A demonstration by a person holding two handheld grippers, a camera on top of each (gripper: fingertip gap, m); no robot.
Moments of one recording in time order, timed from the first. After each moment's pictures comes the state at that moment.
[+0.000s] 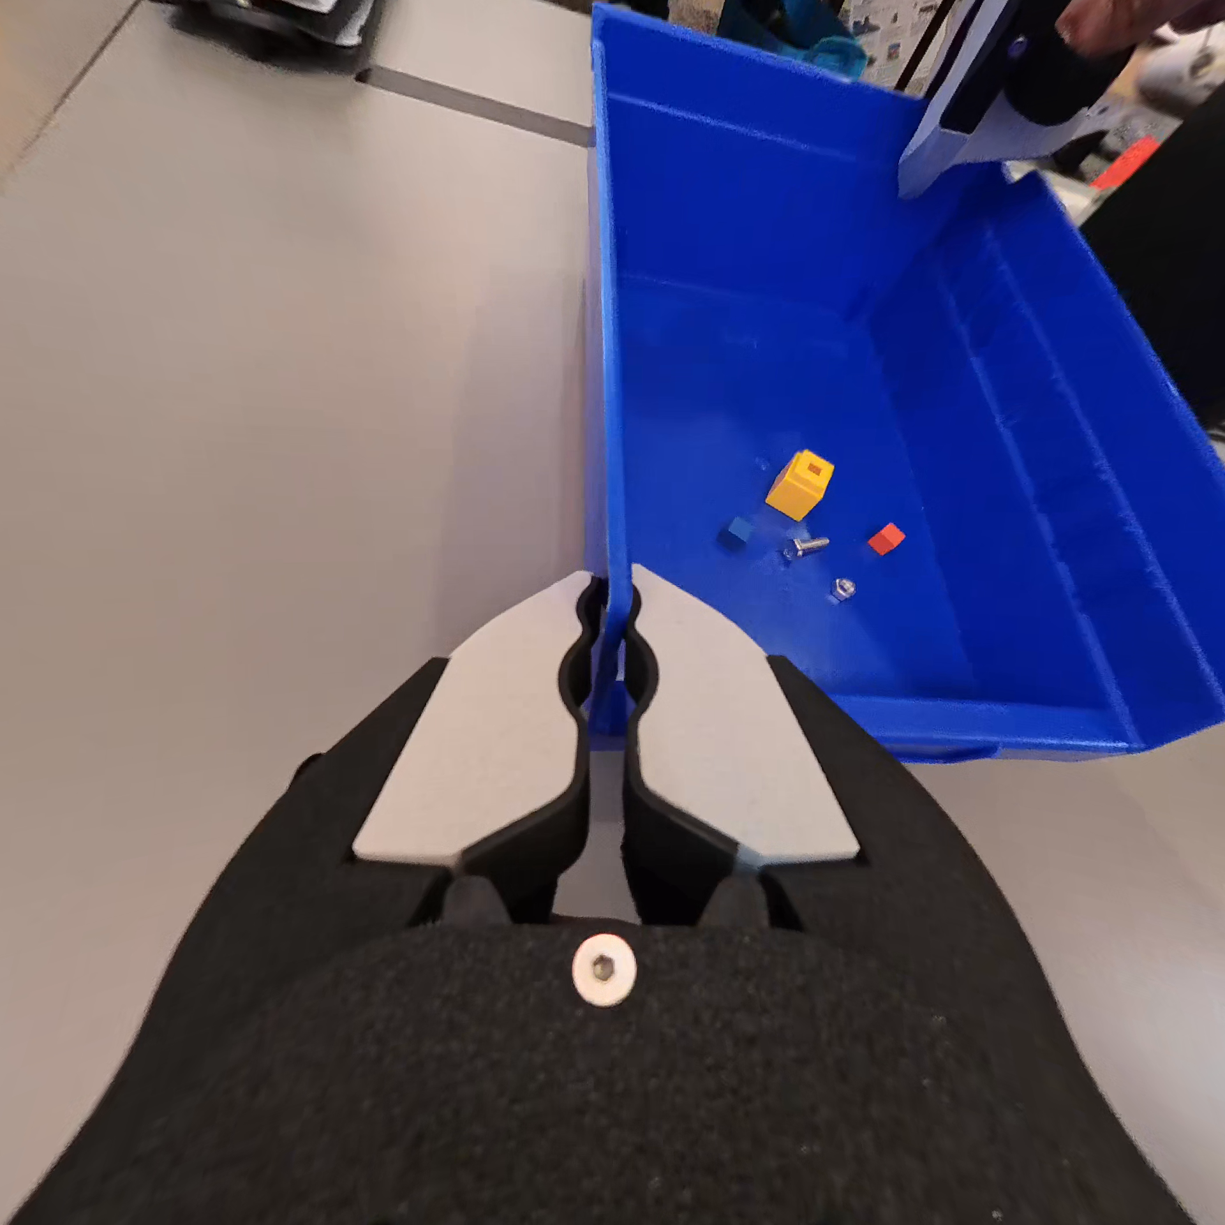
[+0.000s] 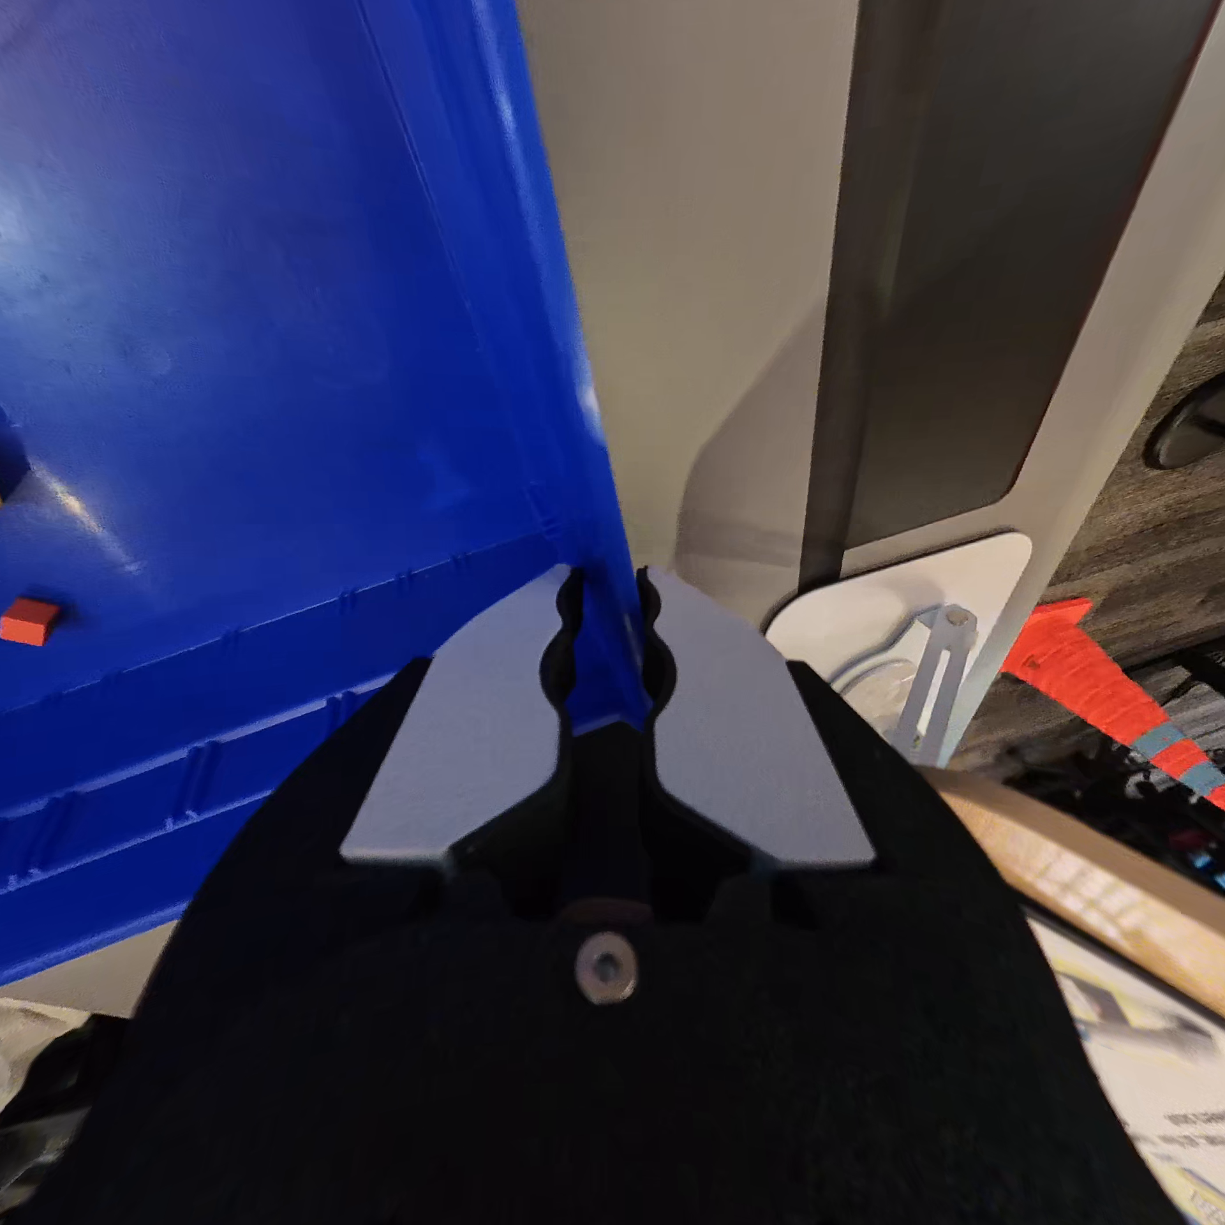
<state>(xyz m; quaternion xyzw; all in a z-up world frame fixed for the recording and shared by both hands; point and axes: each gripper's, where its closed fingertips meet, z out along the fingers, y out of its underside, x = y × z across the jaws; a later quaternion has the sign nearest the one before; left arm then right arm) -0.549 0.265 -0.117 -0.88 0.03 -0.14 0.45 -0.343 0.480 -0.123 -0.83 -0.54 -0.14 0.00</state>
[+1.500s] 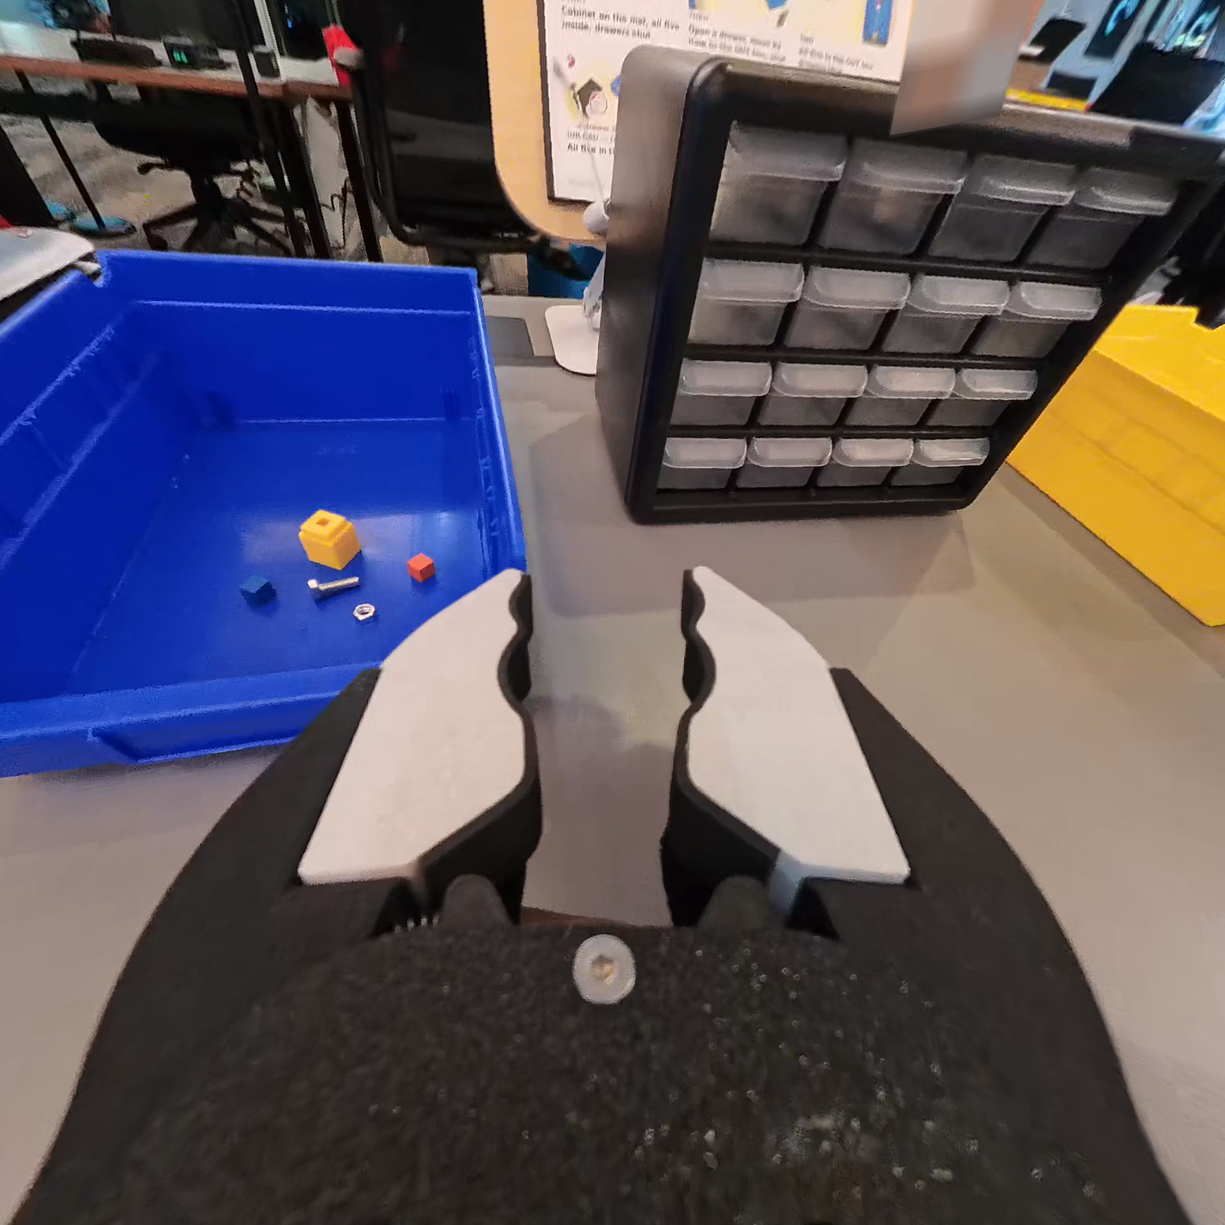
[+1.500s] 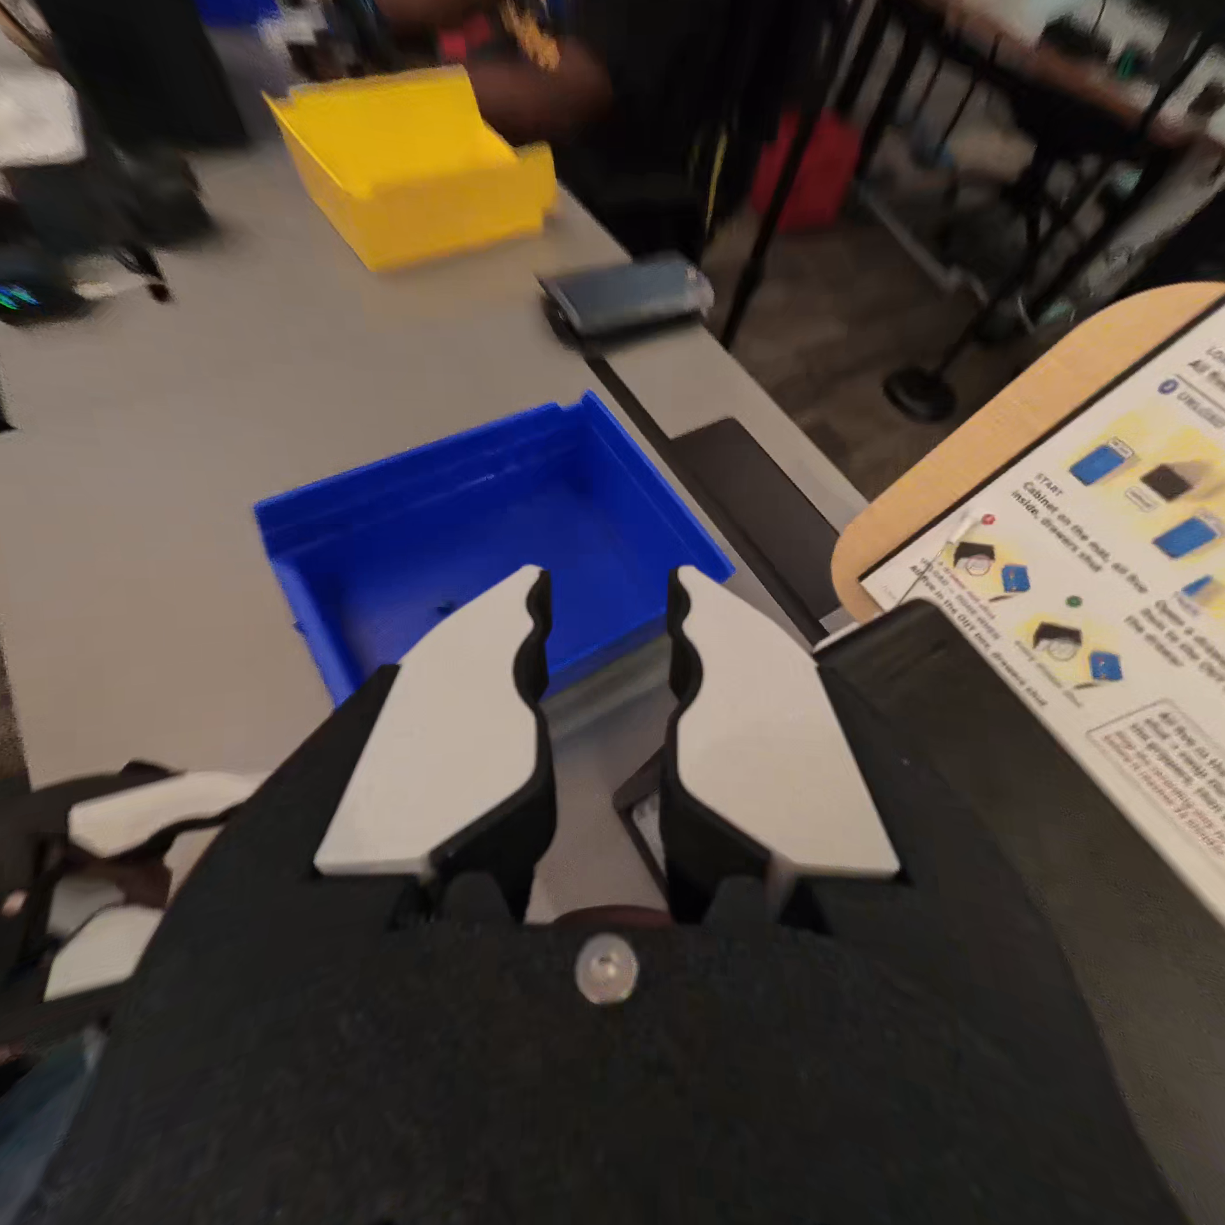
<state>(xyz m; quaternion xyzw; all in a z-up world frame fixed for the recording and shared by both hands) -0.336 0.186 -0.076 -0.78 0.13 -0.17 0.58 -0.293 0.314 0.101 -0.78 -0.37 0.14 0.48</state>
